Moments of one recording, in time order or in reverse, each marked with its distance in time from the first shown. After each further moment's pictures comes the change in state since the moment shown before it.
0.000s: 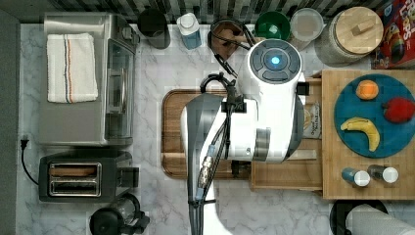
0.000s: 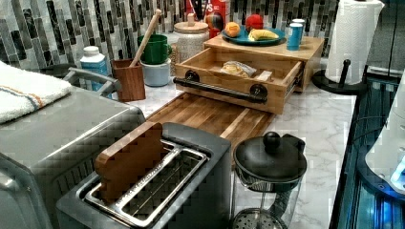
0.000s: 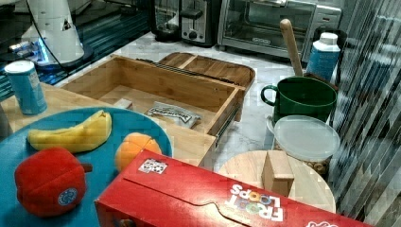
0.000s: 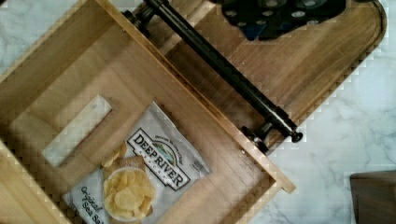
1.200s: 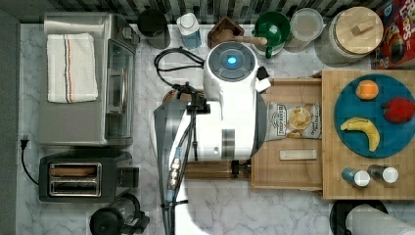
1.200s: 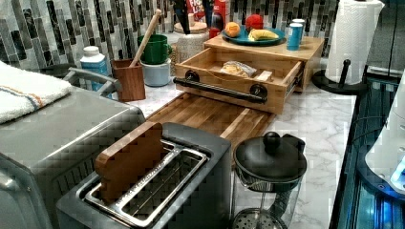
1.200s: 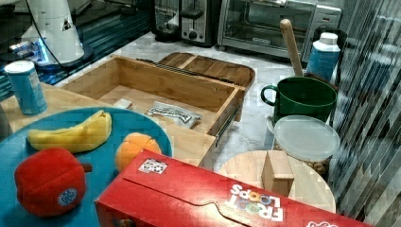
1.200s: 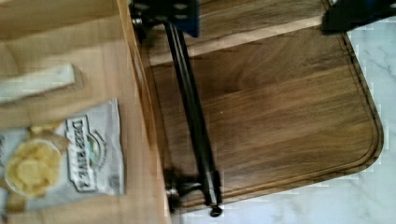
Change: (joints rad) arm 0.017 0.003 0.097 -0.042 0.013 -0.024 -0.454
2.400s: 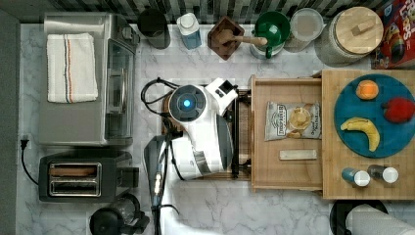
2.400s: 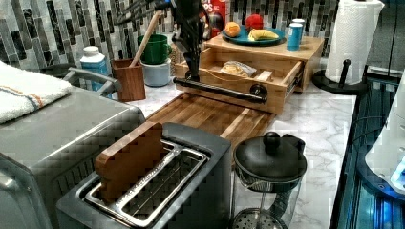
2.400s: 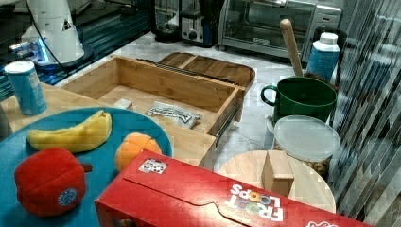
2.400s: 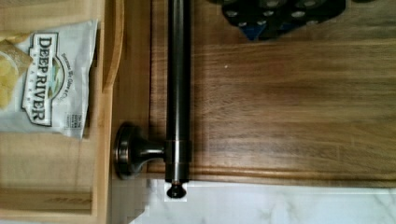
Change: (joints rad) arm 0.007 0.015 0.077 -0.319 -0.206 0.449 -0.014
